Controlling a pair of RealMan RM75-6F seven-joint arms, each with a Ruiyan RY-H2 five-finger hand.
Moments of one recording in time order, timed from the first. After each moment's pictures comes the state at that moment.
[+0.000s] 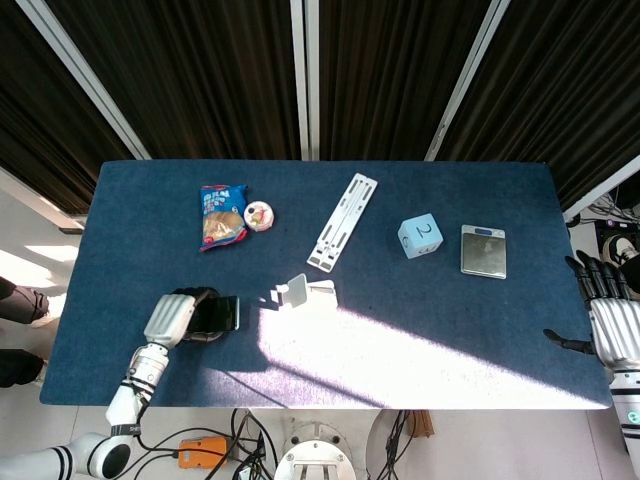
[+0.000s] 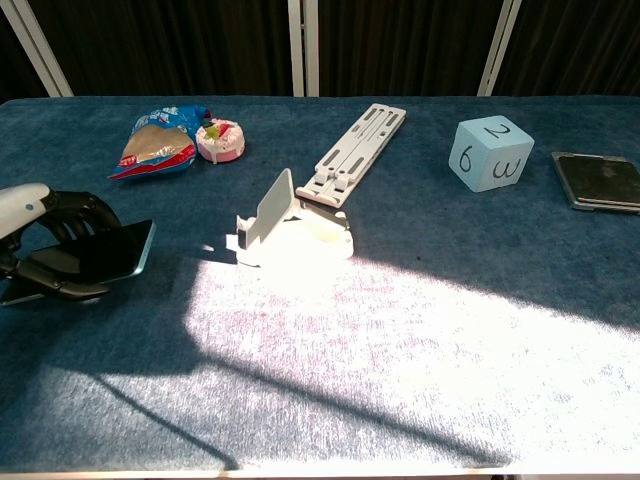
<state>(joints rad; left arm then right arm) -0.38 -1.61 -0.04 -1.36 1.36 1.18 -0.01 0.13 -1.00 0.09 -1.67 -1.46 1.42 0.10</state>
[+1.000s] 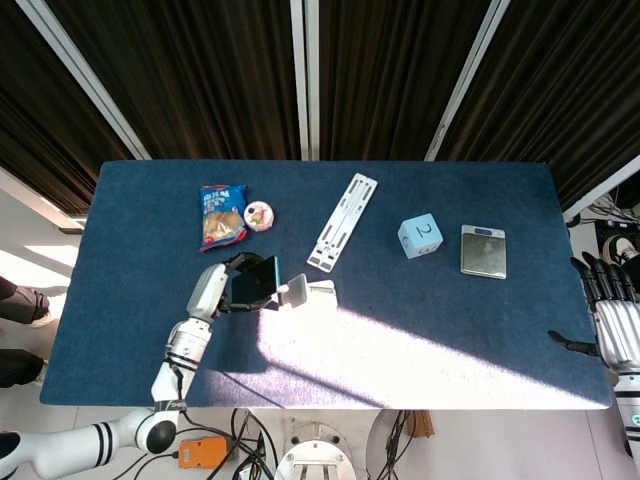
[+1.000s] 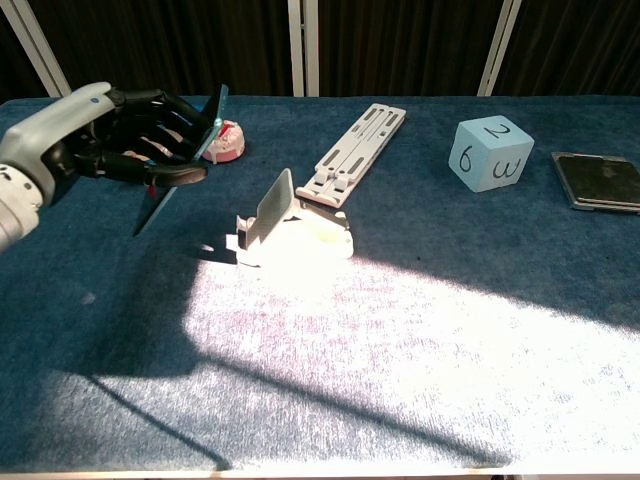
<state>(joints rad) -0.48 -1.74 -0.24 -1.50 1.29 1.17 -0.25 0.12 -1.00 0.09 -1.67 -1.45 1.42 0.10</state>
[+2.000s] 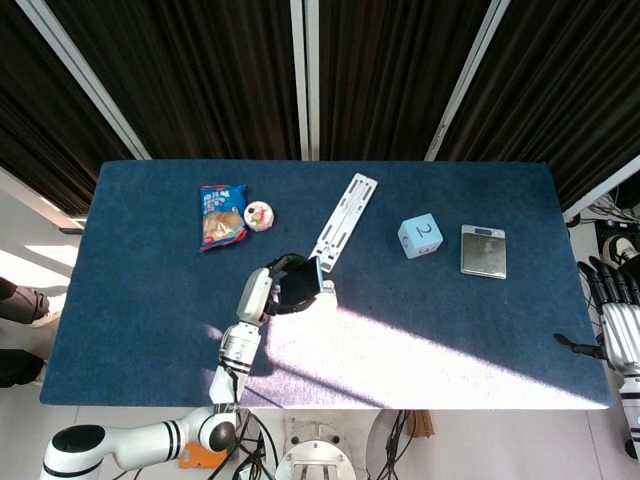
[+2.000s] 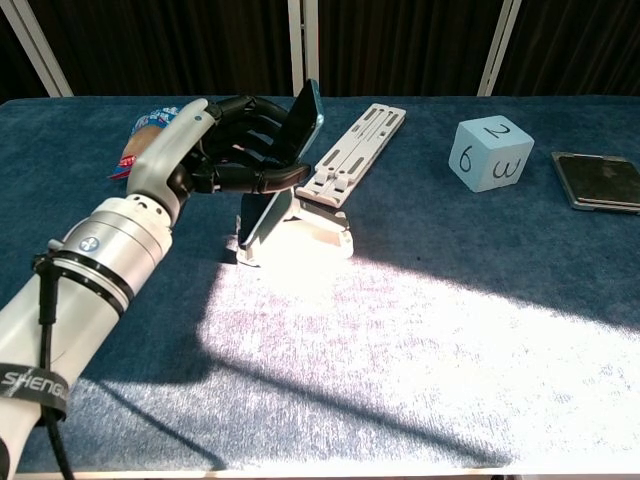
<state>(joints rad) -0.57 -2.08 -0.28 -1.20 1.35 1.27 -0.36 0.11 -1.01 0.08 -1.63 -1.43 1.40 0.14</state>
